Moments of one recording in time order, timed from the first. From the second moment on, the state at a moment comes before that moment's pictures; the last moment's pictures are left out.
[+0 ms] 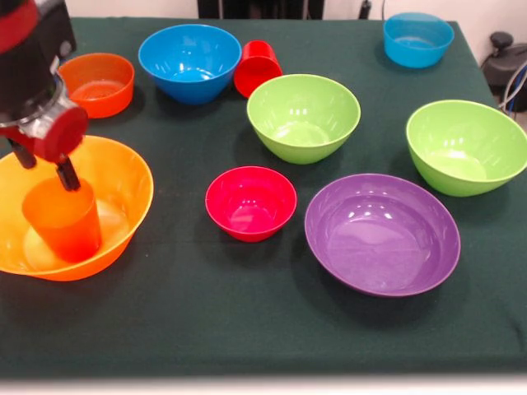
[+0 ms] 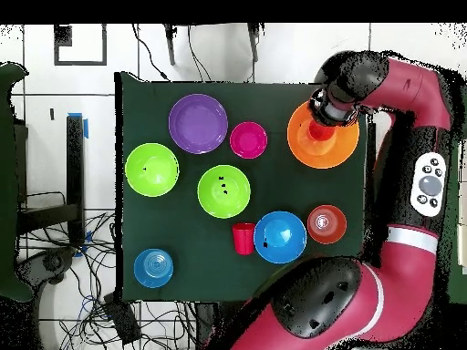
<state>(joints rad) -0.60 -0.24 0.49 0.60 -0.58 1.41 1.98</state>
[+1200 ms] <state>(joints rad) -0.59 -0.42 0.43 0.87 -0.44 1.23 1.98</state>
